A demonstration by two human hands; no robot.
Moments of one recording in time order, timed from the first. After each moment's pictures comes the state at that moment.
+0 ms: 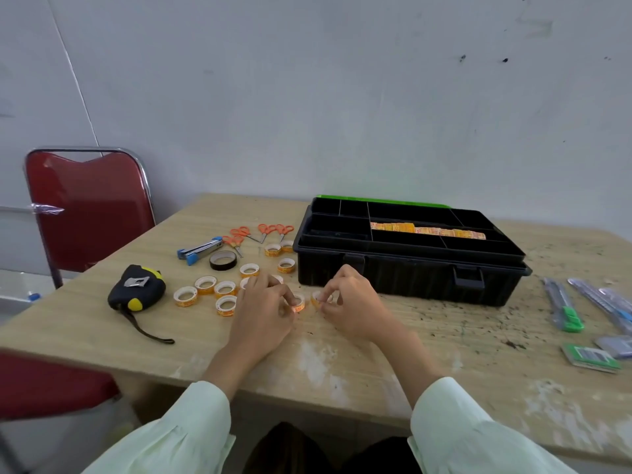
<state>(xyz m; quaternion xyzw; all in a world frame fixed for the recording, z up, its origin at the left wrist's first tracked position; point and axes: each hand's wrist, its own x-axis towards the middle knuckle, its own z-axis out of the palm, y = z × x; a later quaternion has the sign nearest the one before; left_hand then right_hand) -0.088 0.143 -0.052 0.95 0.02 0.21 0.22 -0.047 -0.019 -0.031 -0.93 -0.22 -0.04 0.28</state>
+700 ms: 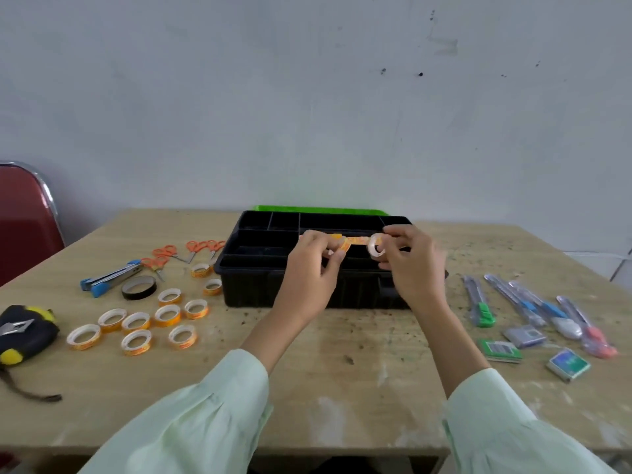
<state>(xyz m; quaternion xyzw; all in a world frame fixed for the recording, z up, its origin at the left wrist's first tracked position) -0.034 -0.004 0.018 0.82 -0.20 0.30 0.45 -0.023 -0.163 0.034 -0.80 0.00 -0.28 0.53</state>
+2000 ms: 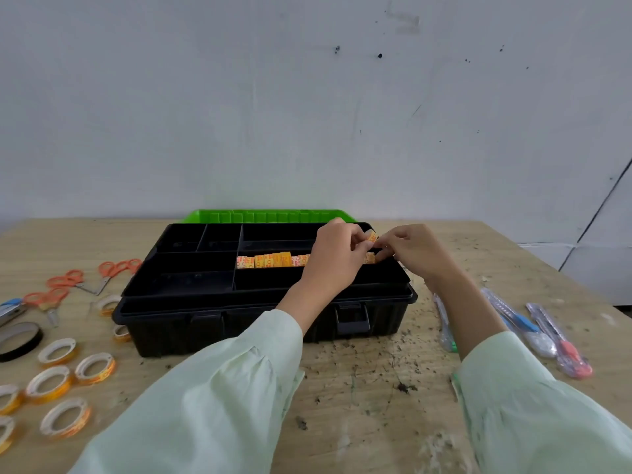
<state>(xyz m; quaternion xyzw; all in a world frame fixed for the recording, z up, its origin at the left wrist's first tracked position) 0.074 -0.110 0.038 0.85 -0.22 0.19 0.43 0.062 -0.251 0.056 -0.88 0.05 -0.10 0.46</state>
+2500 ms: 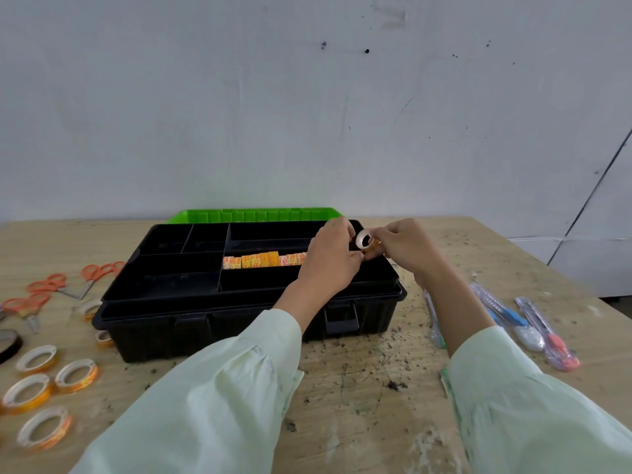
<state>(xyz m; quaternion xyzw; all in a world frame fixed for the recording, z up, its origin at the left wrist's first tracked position) 0.076 -0.121 0.034 0.89 -0.20 0.14 0.38 0.062 -0.249 0.059 -0.87 0.08 -0.11 0.47</state>
